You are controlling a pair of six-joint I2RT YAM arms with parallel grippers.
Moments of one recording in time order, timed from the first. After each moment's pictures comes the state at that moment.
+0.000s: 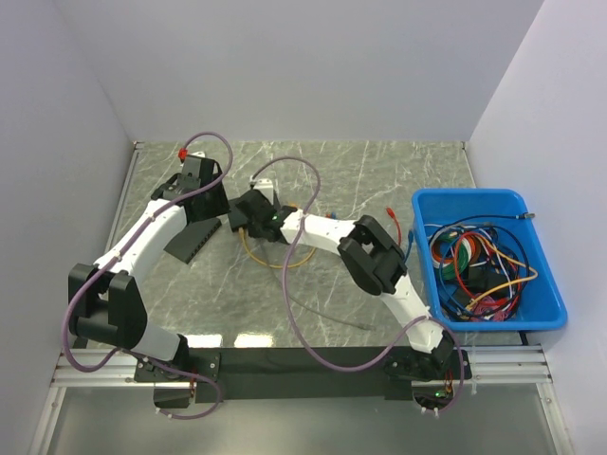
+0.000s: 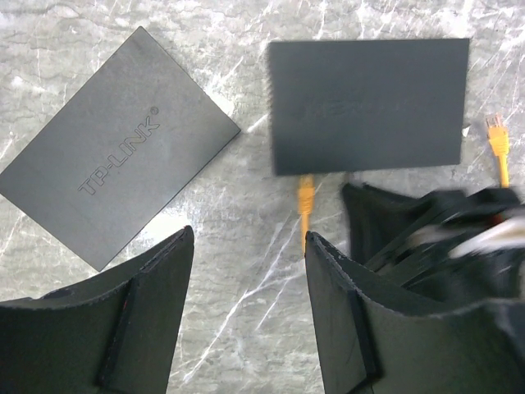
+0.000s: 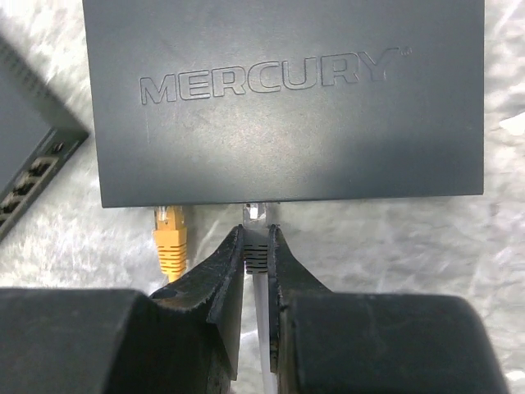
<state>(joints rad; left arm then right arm) -0.25 1.46 1.18 -0.61 -0.22 -0.48 0.92 2.33 1.80 -0.28 0.37 0.60</state>
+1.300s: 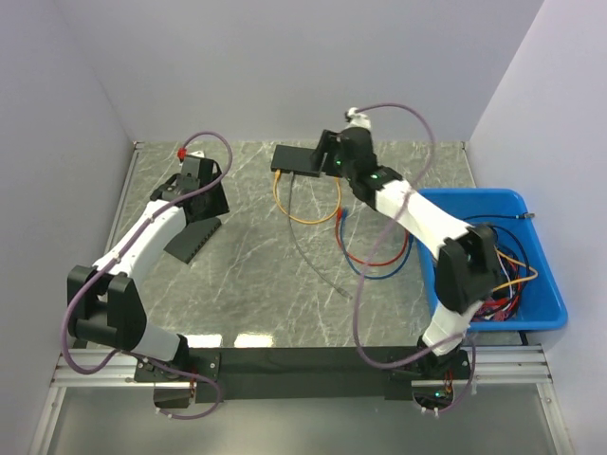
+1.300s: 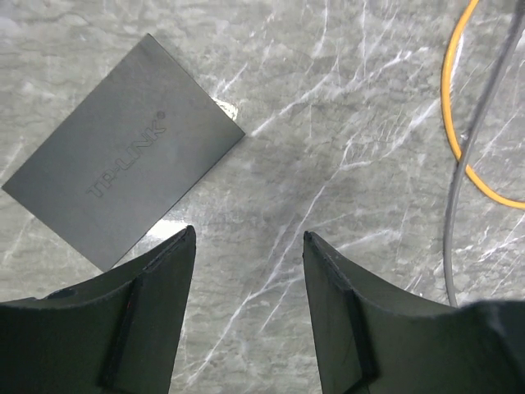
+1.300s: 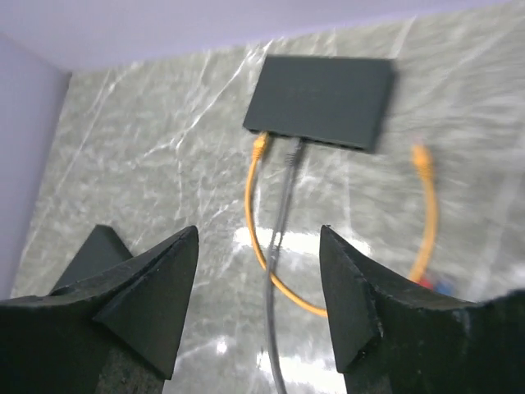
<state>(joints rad) -0.25 1.46 1.18 -0.60 -0.22 -0.47 0.50 1.78 1.48 -0.09 0.12 0.53</state>
